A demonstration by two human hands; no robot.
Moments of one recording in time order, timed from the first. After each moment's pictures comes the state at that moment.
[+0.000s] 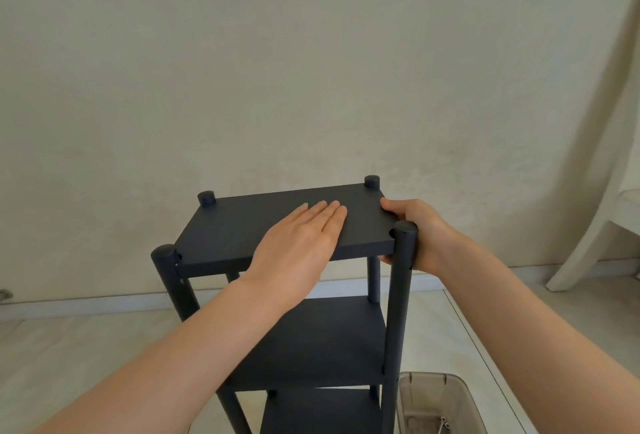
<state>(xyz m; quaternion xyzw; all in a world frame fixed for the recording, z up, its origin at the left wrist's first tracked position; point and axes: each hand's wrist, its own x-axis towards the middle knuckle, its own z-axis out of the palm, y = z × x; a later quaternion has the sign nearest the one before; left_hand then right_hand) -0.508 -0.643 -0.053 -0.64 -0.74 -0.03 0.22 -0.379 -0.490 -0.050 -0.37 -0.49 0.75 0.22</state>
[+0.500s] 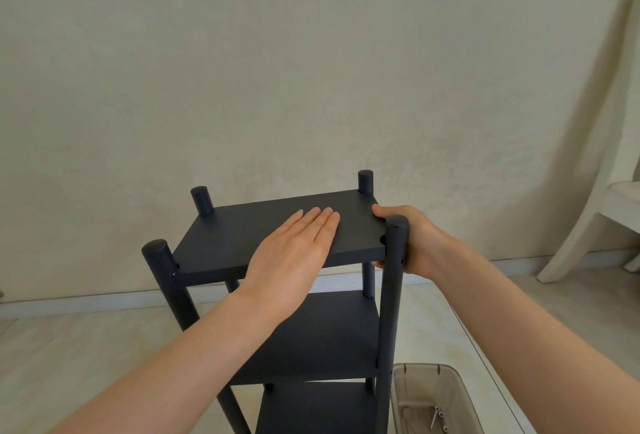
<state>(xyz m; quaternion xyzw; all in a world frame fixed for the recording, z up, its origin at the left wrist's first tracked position) -0.505 -0.649 -0.070 -0.63 -0.74 -0.02 0.22 -0.375 -0.496 -0.063 -0.37 -0.50 0.75 0.21</state>
